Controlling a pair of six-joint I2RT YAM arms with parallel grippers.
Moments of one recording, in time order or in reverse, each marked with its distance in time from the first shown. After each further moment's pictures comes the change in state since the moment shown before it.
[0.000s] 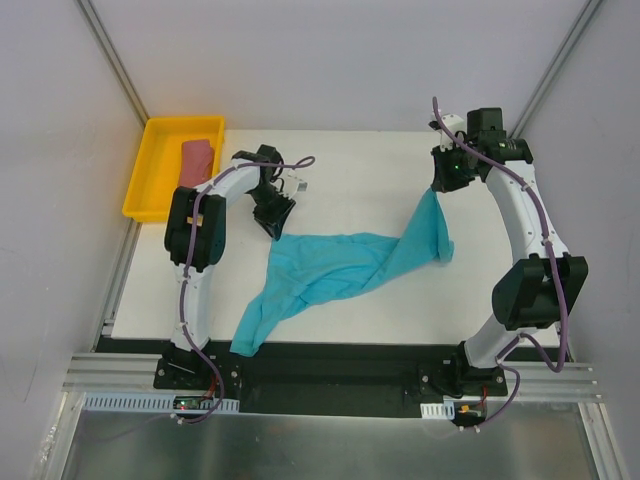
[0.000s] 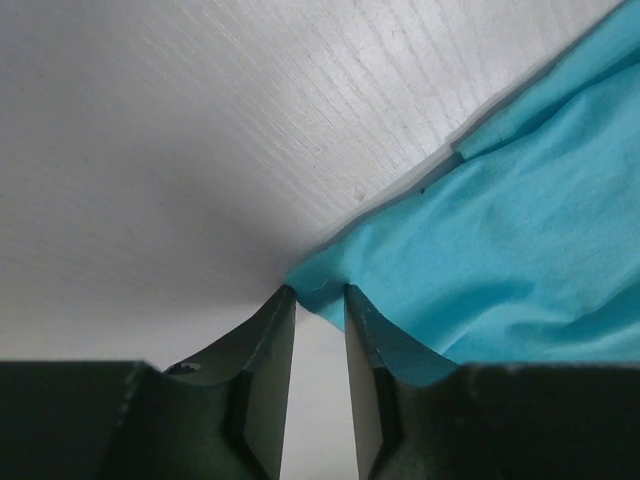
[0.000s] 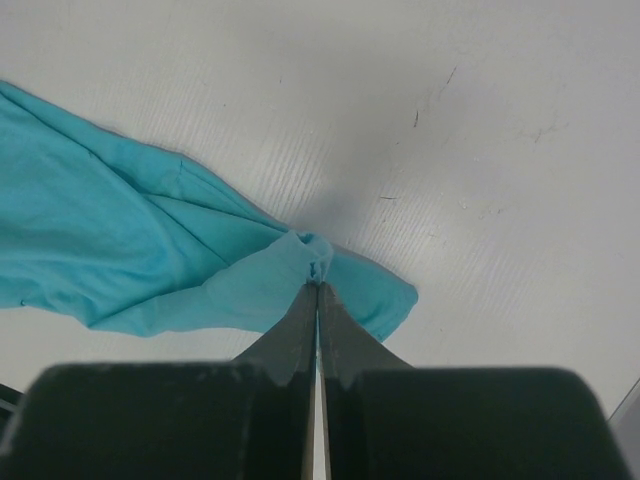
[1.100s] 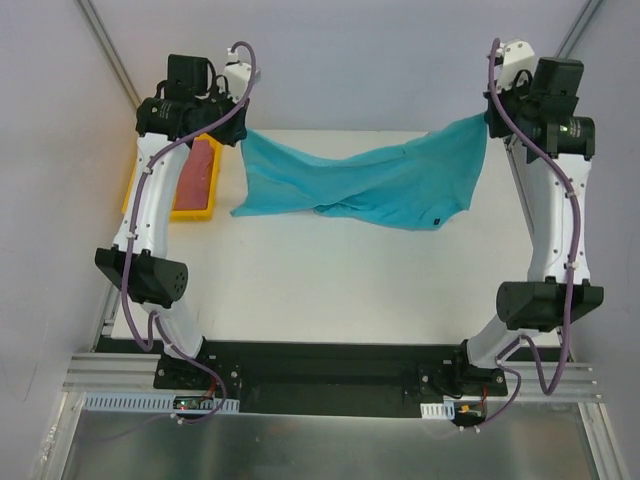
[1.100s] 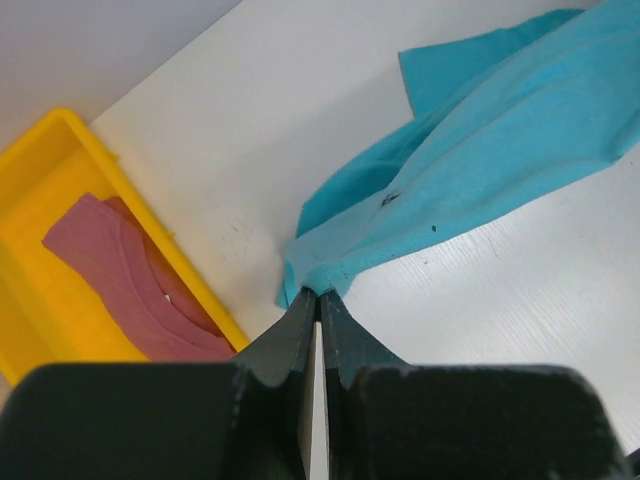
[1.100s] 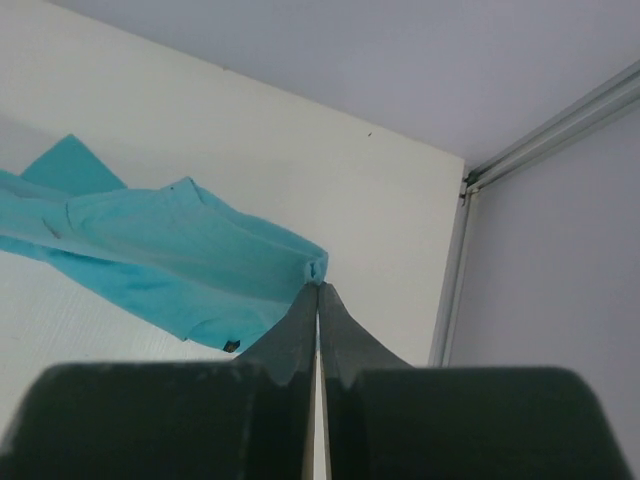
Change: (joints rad) left arm 0.130 -0.422 0.443 -0.039 -0.017 -0.007; right arm -0.130 0.016 0.420 0.050 0.076 -0.095
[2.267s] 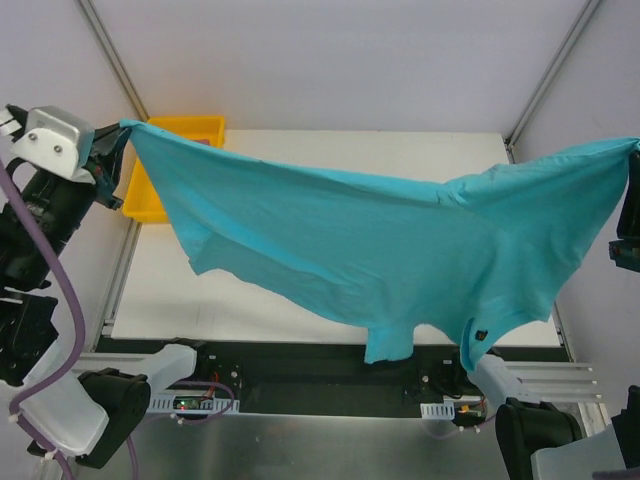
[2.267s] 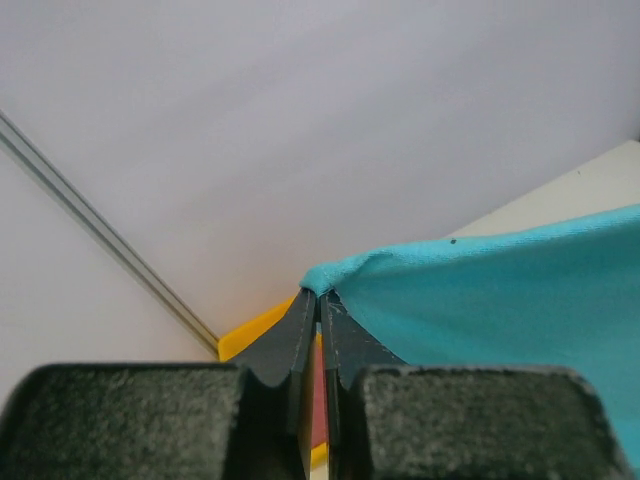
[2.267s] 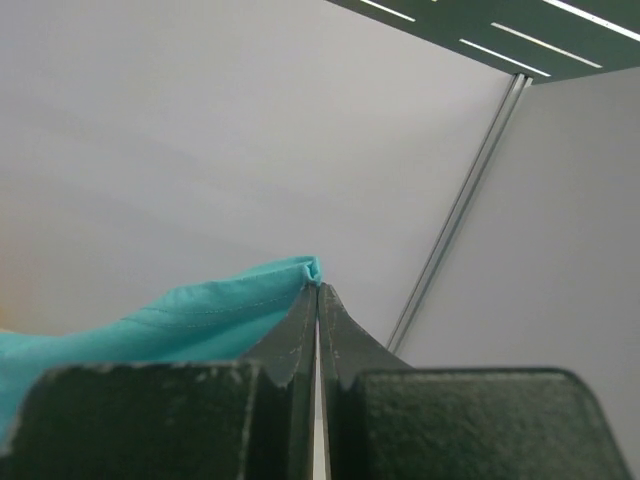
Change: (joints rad) left arm 0.009 -0.698 0.102 0.024 -0.113 -0.010; right arm -0.043 -0.705 0.301 -0.010 -0.065 0.104
